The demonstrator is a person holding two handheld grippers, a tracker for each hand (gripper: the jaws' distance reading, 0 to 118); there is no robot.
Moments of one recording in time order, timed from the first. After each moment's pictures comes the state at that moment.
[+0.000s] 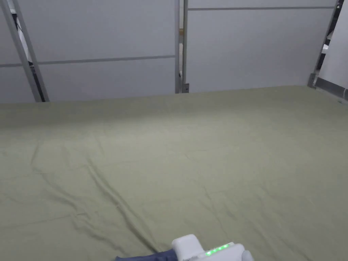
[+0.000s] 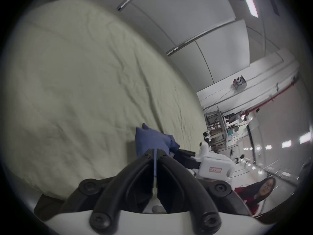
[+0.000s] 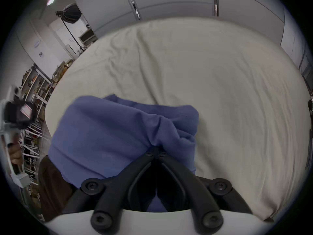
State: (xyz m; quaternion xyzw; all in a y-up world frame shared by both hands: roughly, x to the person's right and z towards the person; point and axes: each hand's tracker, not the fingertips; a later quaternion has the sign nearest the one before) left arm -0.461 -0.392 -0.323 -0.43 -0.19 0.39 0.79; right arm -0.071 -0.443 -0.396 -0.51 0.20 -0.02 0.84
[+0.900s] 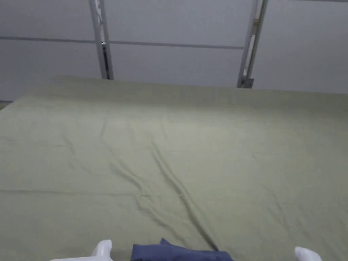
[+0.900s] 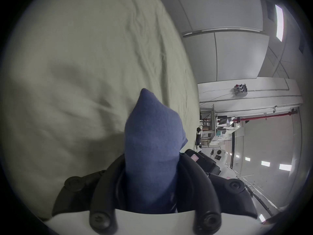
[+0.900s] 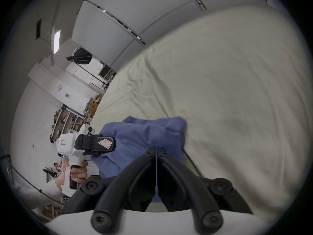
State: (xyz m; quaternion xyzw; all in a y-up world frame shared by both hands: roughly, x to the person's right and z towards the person) left arm -0.441 -0.449 -0.370 -0.48 -0.20 0.45 0.72; right arm -0.017 -0.426 -0.375 -0.43 0.28 -0.22 0.83
